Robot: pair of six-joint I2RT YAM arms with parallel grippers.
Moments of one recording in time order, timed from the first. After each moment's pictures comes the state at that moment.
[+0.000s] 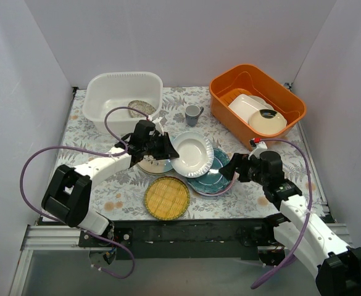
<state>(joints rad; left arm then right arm) -0.54 1.49 0.88 -0.07 0.37 -0.62 0.34 0.72 0.37 -0.17 -0.29 0.47</state>
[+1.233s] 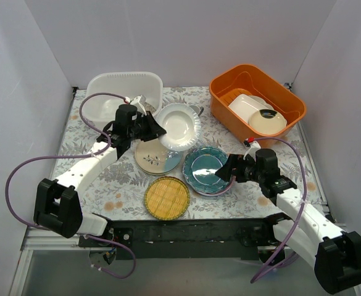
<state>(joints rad) -0.40 1.37 1.00 -0.15 0.28 -0.63 0.34 0.86 0.38 -0.11 -0.39 0.45</state>
